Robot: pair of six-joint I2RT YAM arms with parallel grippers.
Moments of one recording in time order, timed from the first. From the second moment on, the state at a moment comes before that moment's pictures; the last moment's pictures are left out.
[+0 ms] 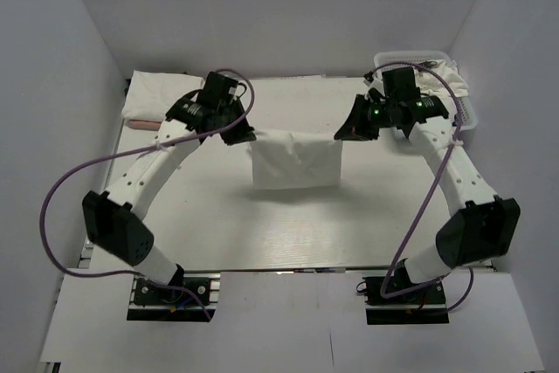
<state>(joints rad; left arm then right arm) -0.48 1.50 1.50 -0.85 0.06 -0.78 0.26 1.45 1.43 -0.86 -0.51 0.43</state>
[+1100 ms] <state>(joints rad) -0.33 2.36 2.20 -0.79 0.05 -0.54 0.16 2.30 1.96 -0.65 -0.56 0.53</state>
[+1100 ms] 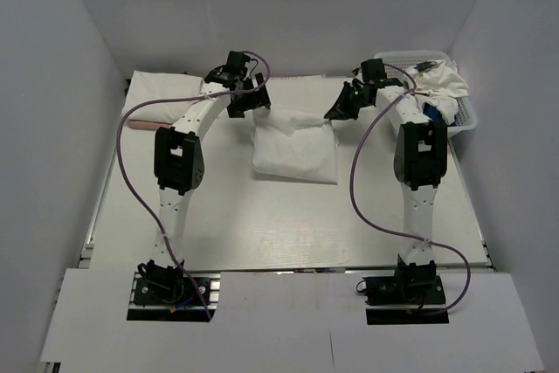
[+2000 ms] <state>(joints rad) -0.34 2.24 2.03 -0.69 0.12 -0.45 0.12 1.99 1.64 -0.39 -0.55 0.68</state>
